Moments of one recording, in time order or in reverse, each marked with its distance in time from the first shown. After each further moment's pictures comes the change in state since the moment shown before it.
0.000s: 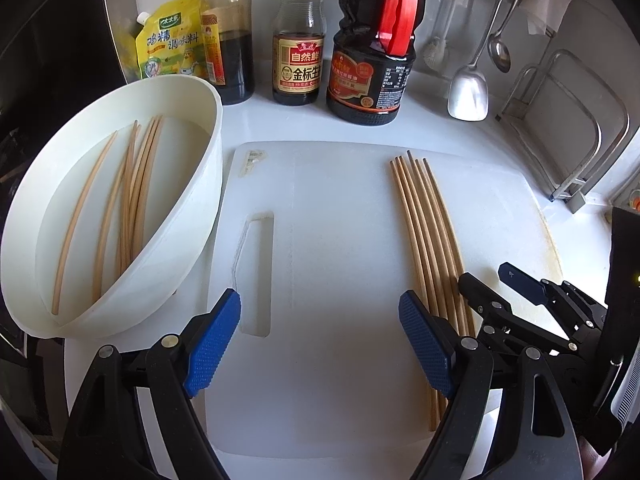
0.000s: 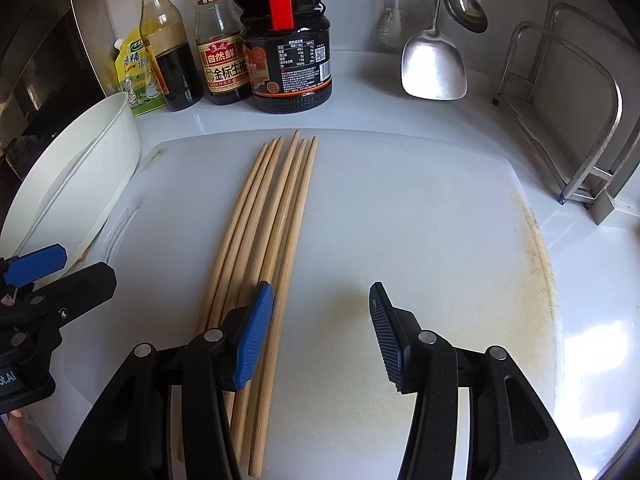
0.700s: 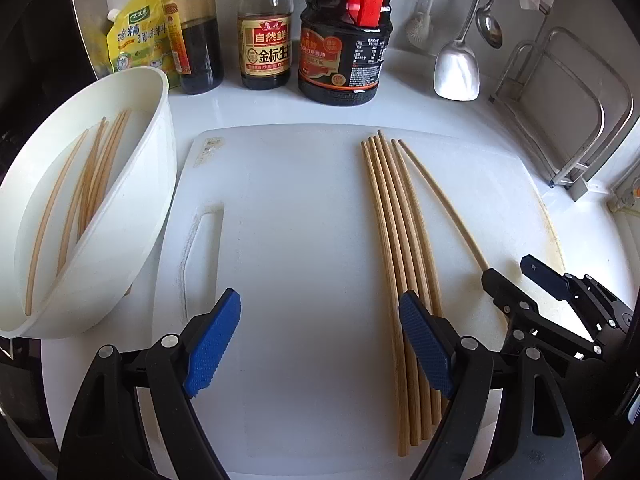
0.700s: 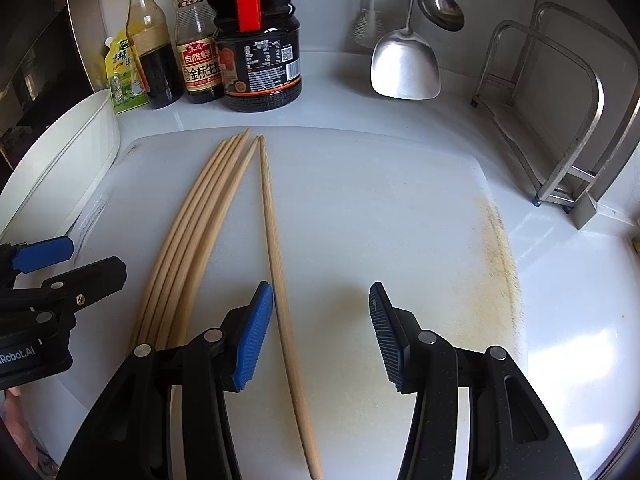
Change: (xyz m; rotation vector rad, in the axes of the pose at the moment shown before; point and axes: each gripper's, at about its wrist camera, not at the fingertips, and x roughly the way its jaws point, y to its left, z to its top) left arm 0.027 -0.033 0.000 0.021 0.041 0.000; right arm -0.006 -0.042 -0.010 -0.005 -0.026 -0.029
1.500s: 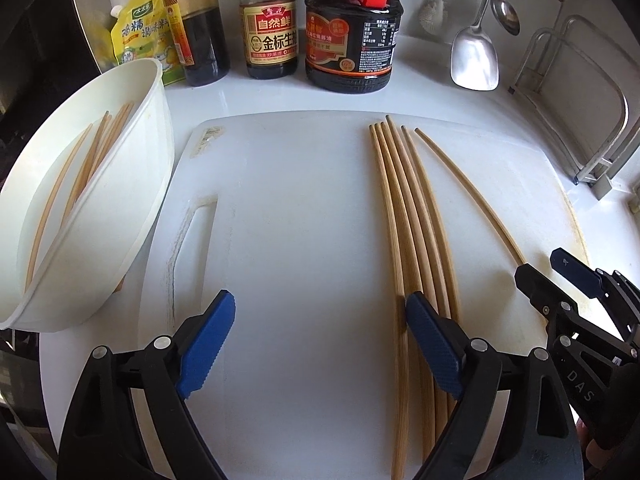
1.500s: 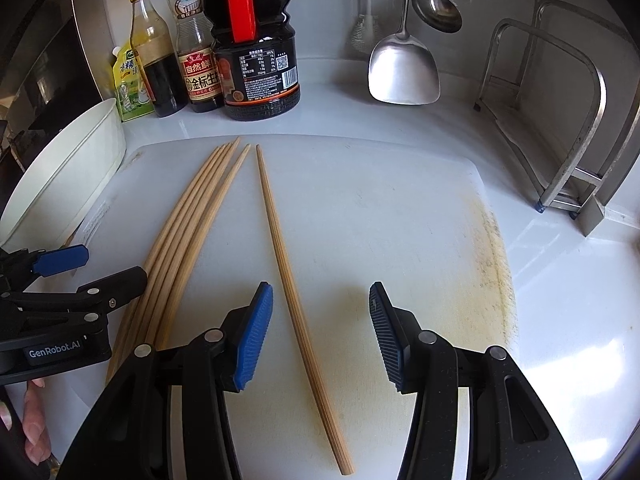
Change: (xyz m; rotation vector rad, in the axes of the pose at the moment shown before) left arm 0.022 -0.010 -0.001 -0.007 0.016 0.085; right arm 0.003 -0.012 0.002 -0.033 -0.031 0.050
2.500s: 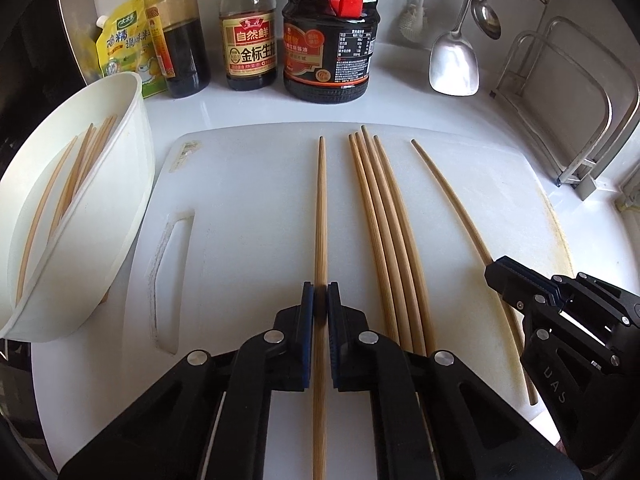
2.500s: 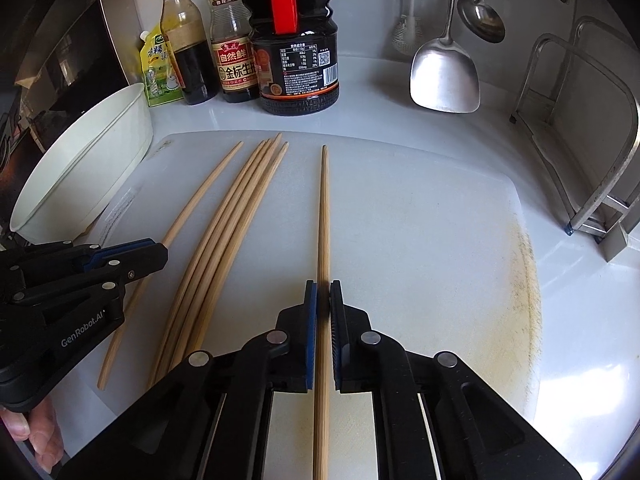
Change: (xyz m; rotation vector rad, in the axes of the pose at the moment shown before) left arm -0.008 -0.006 0.002 0.015 -0.034 -0.070; right arm 0.002 0.015 0.008 -0.043 0.035 0.086
